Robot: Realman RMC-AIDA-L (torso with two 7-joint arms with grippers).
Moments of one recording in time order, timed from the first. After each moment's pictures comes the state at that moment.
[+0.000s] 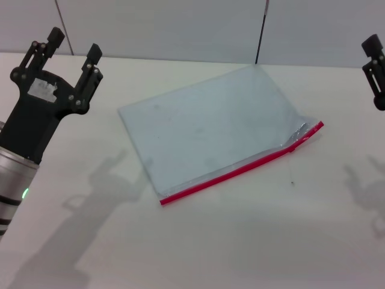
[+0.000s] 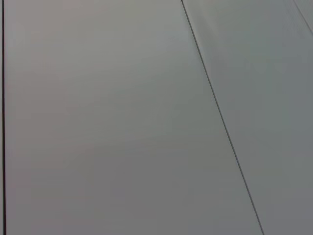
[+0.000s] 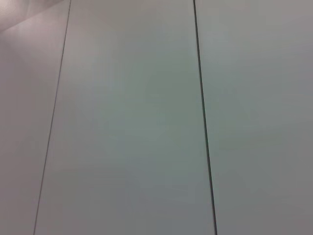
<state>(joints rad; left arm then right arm) -0.45 -2.03 -0.07 -0.17 1.70 1.70 -0.04 0.53 2.03 -0.06 0.15 -1.59 -1.67 0.25</state>
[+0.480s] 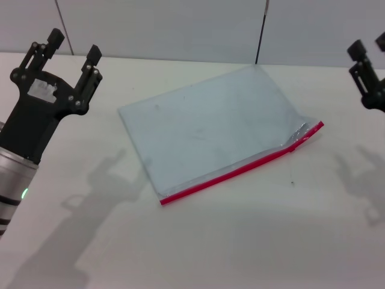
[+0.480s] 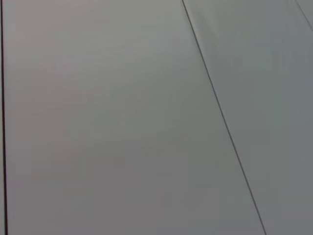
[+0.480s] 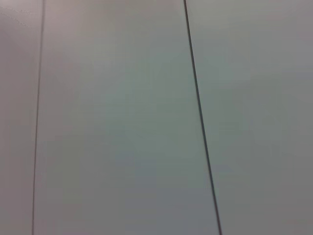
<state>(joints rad) -0.45 -2.03 -0.07 -0.16 1.70 1.69 -0.04 0.57 2.03 -0.08 0.13 -1.59 -1.51 0.38</state>
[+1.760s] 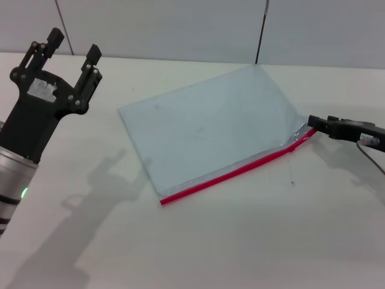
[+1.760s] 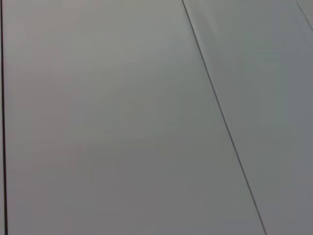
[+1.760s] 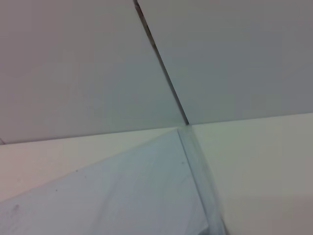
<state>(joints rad) -0.46 -2.03 -0.07 -0.16 1.70 1.69 -0.04 0.69 2.01 -0.80 -0.25 -1.71 -0.79 1.55</state>
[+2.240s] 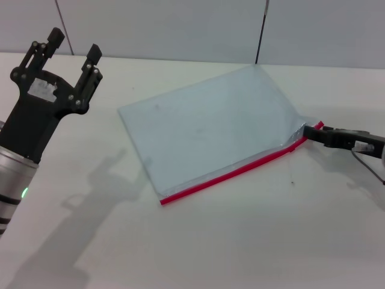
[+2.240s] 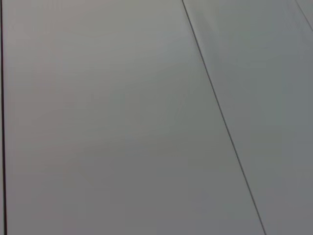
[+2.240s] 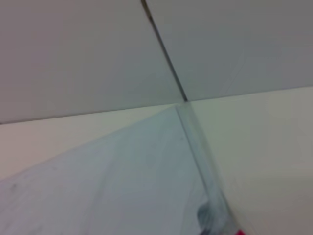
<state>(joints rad) -0.46 -2.03 -0.07 -0.16 1.70 1.69 -0.04 0.71 2.01 -0.80 -0.24 -1.79 -0.77 1.62</state>
